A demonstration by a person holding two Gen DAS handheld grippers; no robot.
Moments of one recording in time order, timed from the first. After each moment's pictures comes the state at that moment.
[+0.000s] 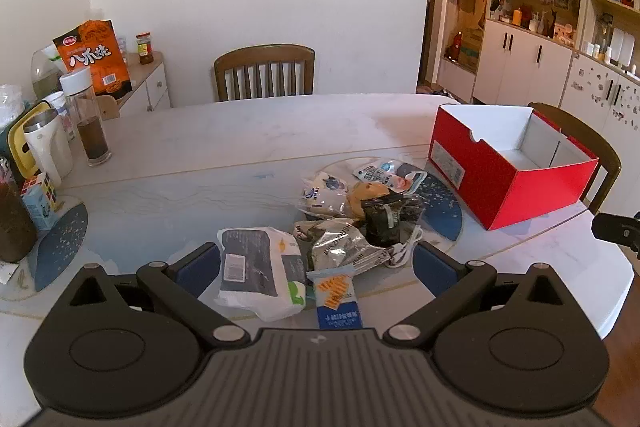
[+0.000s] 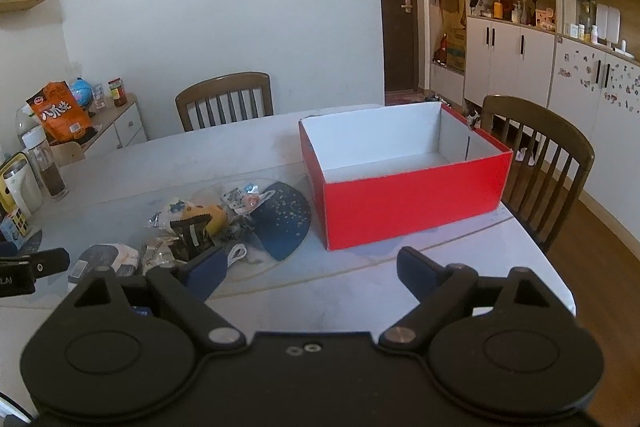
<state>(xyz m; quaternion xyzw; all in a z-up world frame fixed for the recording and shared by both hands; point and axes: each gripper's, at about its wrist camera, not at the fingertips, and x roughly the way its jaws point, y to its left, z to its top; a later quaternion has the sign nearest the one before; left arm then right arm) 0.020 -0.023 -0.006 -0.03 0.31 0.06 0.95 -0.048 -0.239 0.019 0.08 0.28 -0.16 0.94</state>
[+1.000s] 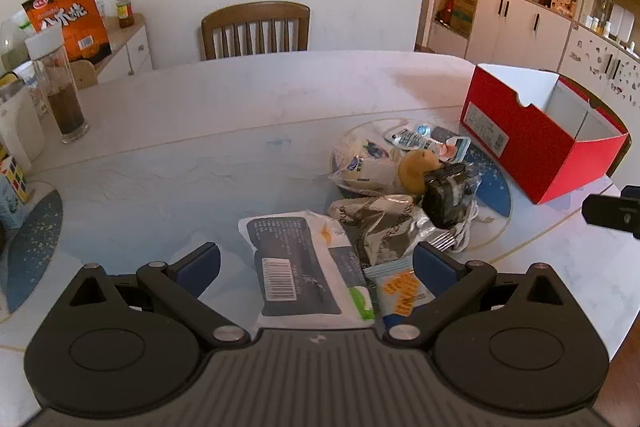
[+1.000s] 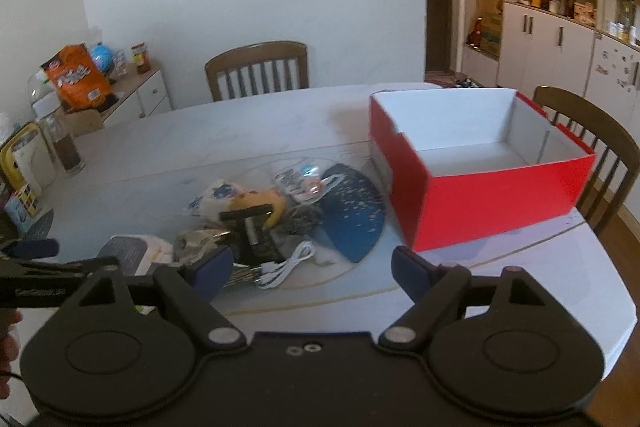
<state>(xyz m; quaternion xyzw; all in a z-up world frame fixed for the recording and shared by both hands) 0.082 0.047 -0.057 -0.03 0.37 0.02 0.93 0.036 -0.188 -0.006 0.07 0.32 -0.13 0.93</state>
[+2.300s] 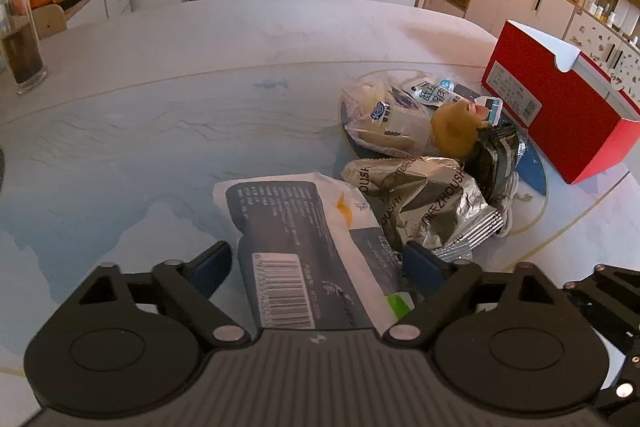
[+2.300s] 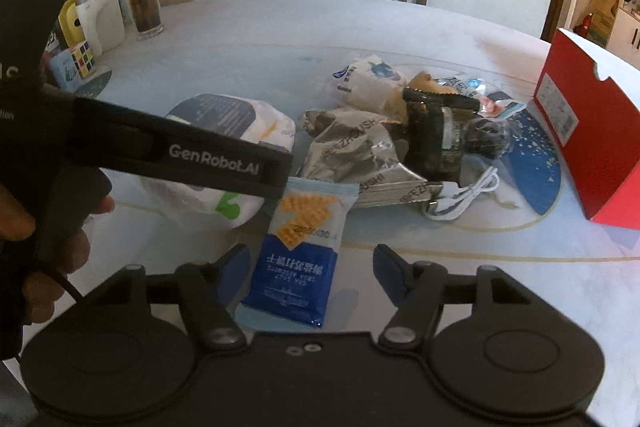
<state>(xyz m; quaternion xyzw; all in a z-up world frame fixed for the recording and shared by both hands) 0.132 0.069 -0.123 -0.06 0.42 -0.02 0.91 0.107 -0.097 -0.105 -0.01 0.42 -0.02 0.91</state>
